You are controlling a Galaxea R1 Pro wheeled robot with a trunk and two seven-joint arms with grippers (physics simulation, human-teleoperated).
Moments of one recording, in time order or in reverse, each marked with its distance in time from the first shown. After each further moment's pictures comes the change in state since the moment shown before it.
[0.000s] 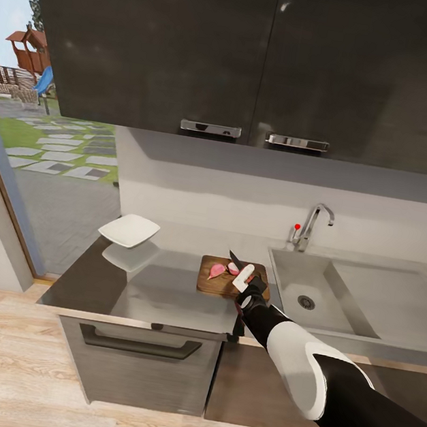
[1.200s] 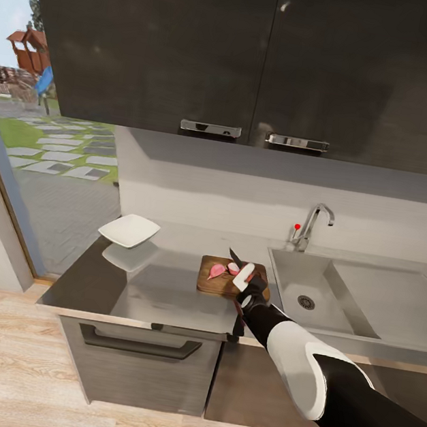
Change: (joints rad) left arm 0.000 0.003 0.005 0.018 0.001 0.000 0.002; right arm 0.000 0.000 0.003 -0.007 0.005 -0.005 -0.004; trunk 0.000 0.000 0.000
